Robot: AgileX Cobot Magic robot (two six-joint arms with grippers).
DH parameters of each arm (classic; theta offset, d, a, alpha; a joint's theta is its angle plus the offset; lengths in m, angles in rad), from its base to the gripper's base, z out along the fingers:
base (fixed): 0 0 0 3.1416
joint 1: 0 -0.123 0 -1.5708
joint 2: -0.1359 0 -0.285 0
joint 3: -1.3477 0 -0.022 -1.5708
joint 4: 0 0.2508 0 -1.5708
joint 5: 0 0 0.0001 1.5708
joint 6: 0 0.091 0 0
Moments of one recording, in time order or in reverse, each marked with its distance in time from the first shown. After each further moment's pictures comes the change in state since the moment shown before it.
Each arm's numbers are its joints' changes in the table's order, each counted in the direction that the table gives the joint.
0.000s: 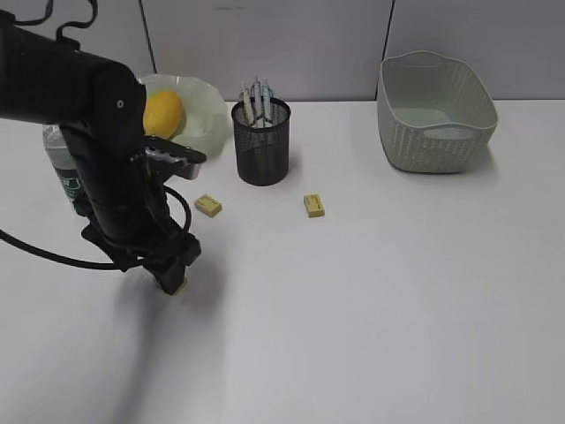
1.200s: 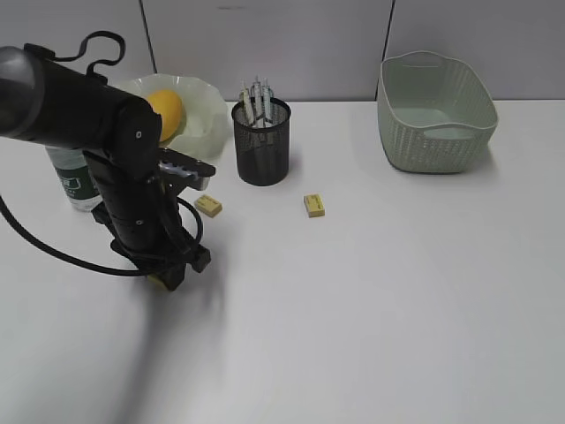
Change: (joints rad) left arm -0.001 -0.100 0.006 0.027 -0.142 -0.005; right arm 0.000 0.000 0.000 0.000 -0.002 0.000
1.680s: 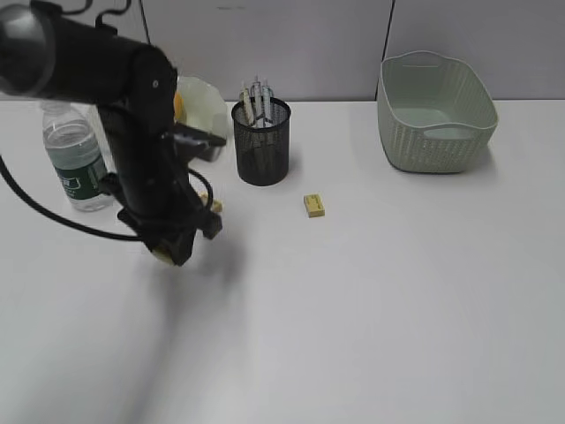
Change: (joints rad) left arm 0.006 -0.014 0.169 -0.021 0.230 0.000; right arm 0.000 0.000 0.000 0.000 0.000 0.000
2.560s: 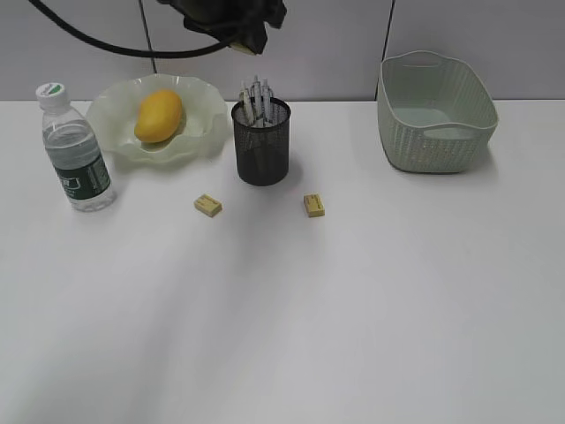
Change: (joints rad) left arm 0.000 -0.019 0.576 0.000 -0.185 0.000; right arm 0.000 0.000 0.000 0.000 0.000 0.000
